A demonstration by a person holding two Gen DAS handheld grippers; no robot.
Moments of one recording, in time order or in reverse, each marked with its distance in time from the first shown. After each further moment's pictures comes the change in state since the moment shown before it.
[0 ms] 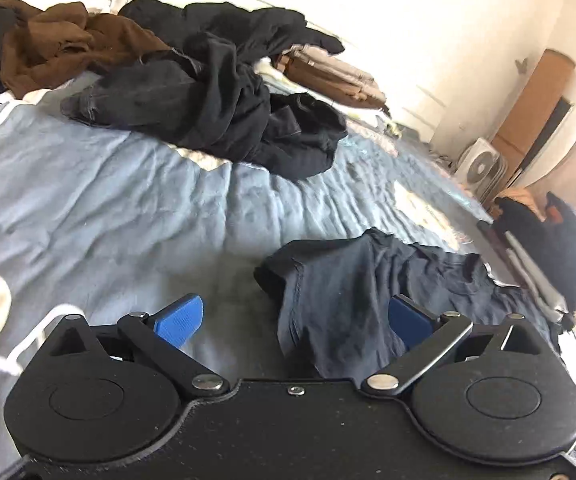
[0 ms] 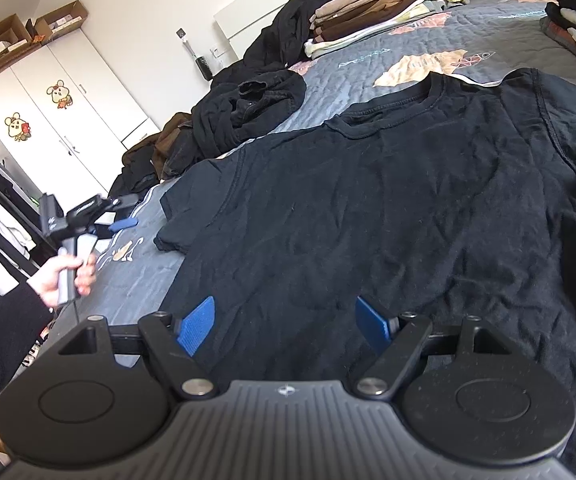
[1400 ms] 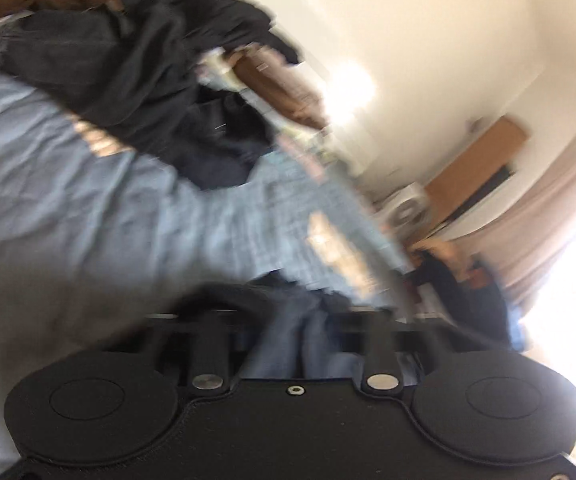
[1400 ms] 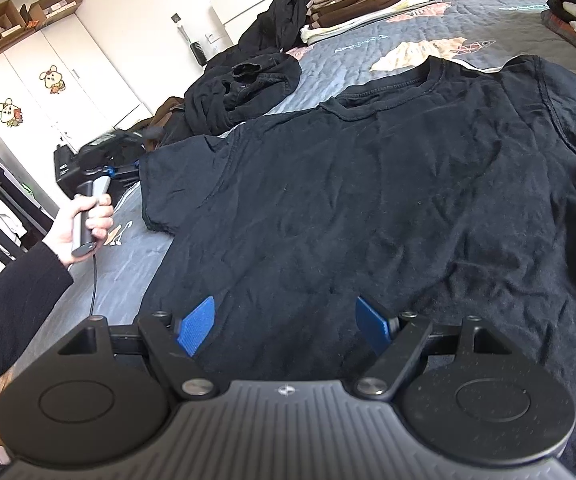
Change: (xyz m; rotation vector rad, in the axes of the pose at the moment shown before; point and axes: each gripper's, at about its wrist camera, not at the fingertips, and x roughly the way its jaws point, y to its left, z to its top) left arm 0.063 -0.022 0.016 -0.181 -0.052 -0.230; right arm 0.012 0.001 -0.008 -0.016 0.040 -0.025
